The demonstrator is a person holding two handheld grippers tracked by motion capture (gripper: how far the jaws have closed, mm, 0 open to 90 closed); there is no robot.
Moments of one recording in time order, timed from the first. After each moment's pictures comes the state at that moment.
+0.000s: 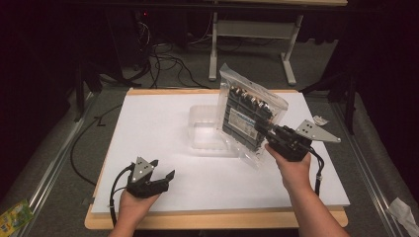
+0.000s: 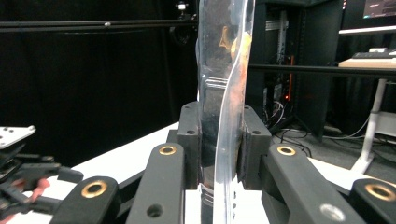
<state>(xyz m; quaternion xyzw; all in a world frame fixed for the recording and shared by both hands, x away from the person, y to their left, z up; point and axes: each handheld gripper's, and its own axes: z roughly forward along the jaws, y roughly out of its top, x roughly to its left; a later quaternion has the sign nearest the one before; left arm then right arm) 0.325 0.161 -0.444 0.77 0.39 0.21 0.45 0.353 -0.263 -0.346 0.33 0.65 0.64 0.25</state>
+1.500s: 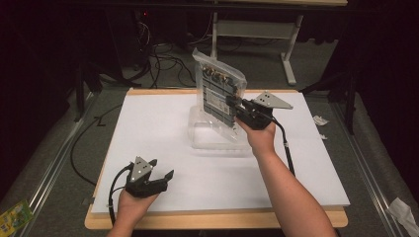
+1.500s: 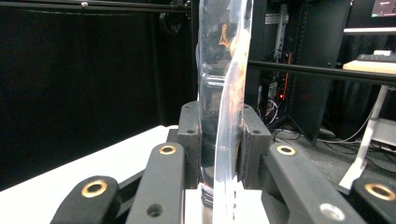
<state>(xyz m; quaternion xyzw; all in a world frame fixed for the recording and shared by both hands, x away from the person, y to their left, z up) 0.327 0.164 -0.444 0.77 0.39 0.21 0.45 0.453 -0.198 -0.351 0.32 0.66 0.62 0.26</state>
